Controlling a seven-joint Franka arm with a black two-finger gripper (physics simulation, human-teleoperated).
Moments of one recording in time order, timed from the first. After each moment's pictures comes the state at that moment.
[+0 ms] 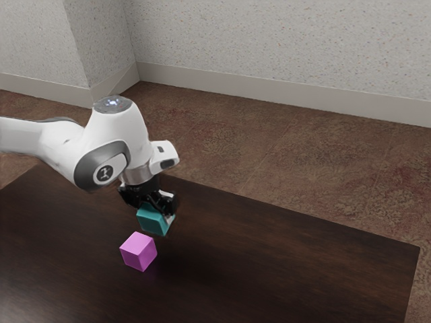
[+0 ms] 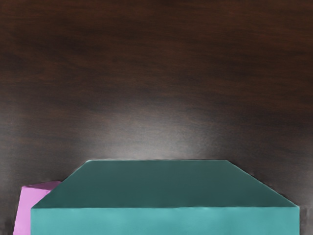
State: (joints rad) arm -0.09 -0.15 -0.08 -2.40 0.08 2.38 -0.36
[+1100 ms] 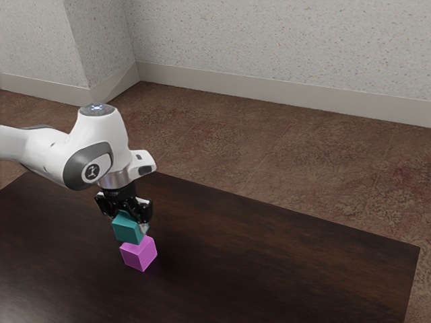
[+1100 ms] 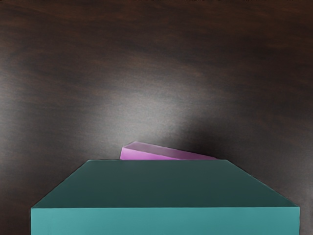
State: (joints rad) arm 0.05 -0.12 -0.08 -2.43 0.06 2.32 -0.28
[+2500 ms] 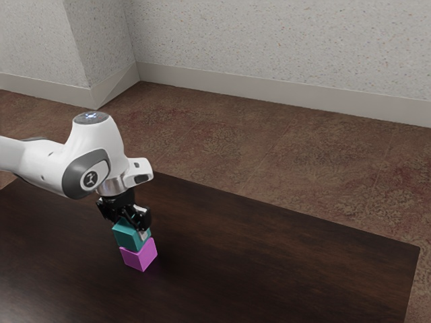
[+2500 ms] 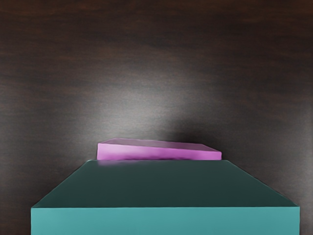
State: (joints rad) arm 0.06 -0.11 -0.08 -2.47 -0.01 2.39 -0.09
